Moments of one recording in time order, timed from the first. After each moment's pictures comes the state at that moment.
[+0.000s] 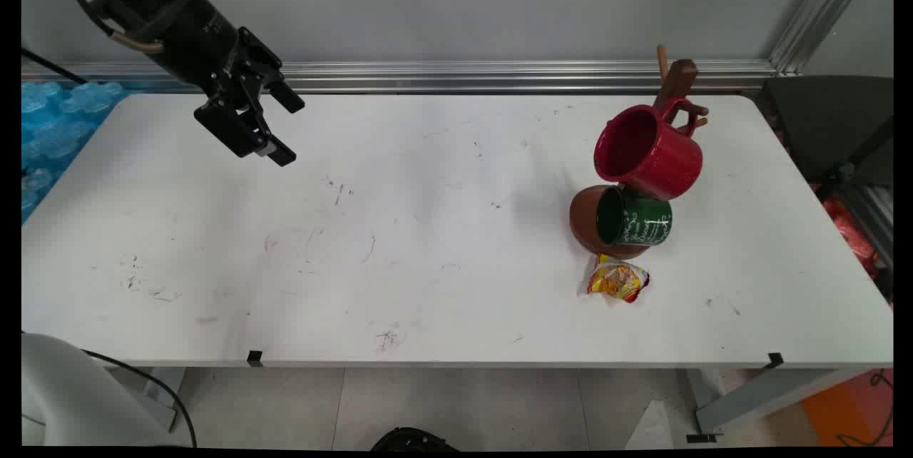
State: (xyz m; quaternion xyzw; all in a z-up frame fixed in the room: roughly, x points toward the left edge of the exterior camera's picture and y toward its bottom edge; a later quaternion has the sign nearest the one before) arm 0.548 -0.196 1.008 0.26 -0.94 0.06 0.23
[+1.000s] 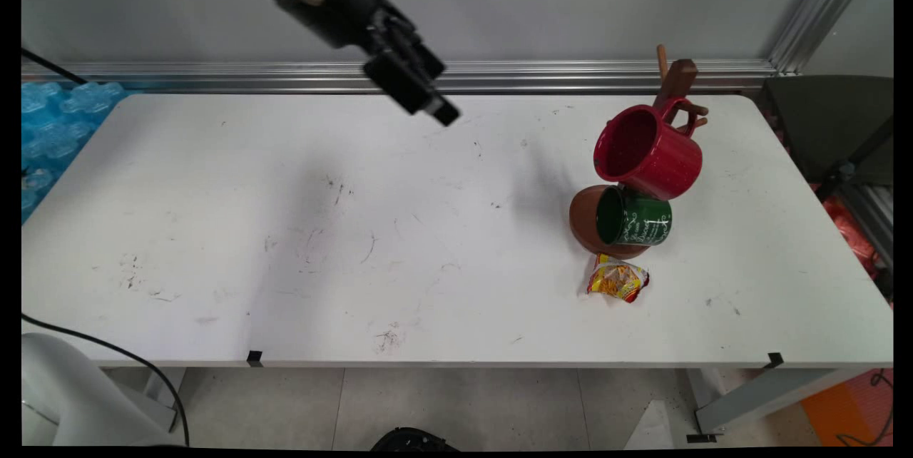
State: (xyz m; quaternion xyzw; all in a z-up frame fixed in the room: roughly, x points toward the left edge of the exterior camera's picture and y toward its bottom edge) arm 0.431 -0.241 1.031 0.29 -0.89 0.06 0.35
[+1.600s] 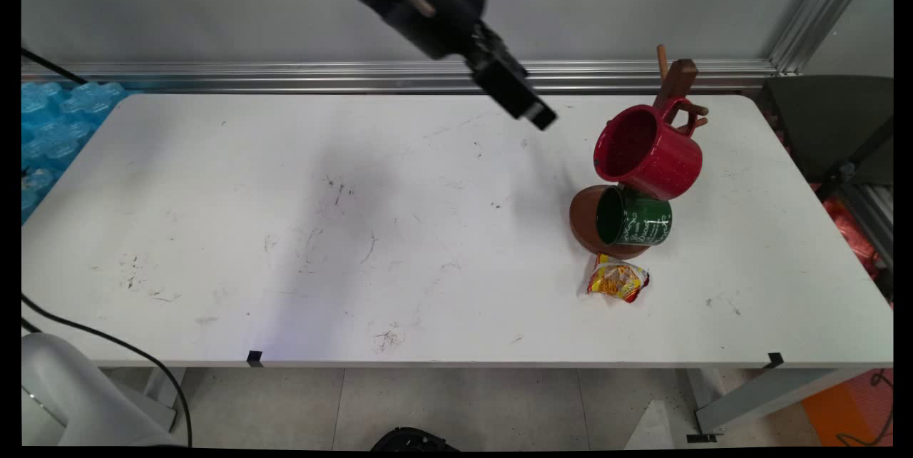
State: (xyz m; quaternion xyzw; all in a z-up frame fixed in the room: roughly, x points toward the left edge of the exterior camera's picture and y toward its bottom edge) arm 0.359 -0.275 1.013 0.30 -0.87 0.04 0.38
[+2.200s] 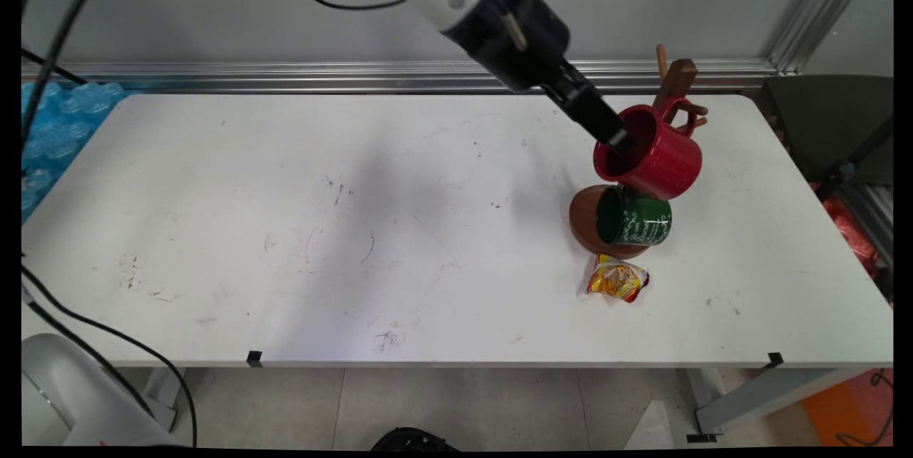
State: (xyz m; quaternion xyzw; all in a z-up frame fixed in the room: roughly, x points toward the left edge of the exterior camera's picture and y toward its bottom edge) arm 0.294 -0.299 0.981 0.31 -0.86 0.01 0.40
